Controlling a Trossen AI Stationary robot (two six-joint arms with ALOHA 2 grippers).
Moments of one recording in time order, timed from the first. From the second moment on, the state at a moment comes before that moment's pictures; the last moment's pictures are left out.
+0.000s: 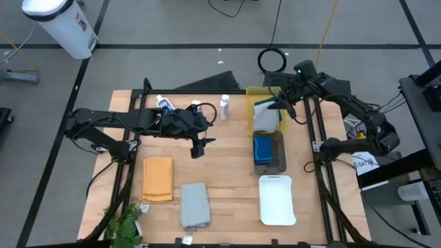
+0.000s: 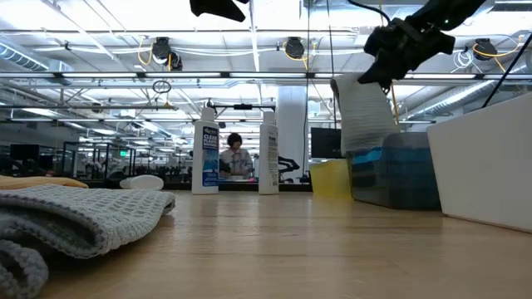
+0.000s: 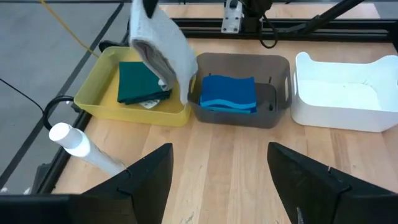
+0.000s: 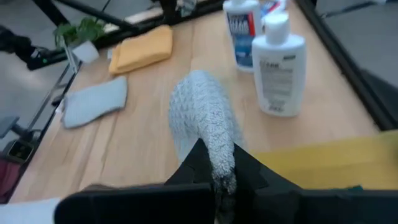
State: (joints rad) left arm -0.04 1.39 1.39 -0.61 -0.22 -0.05; right arm -0.98 1.22 1.02 -0.66 -0.92 -0.46
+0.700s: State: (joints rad) left arm -0.04 1.39 1.31 -0.52 -0.22 -0.06; right arm -0.97 1.46 1.02 -0.57 -0.60 -0.56
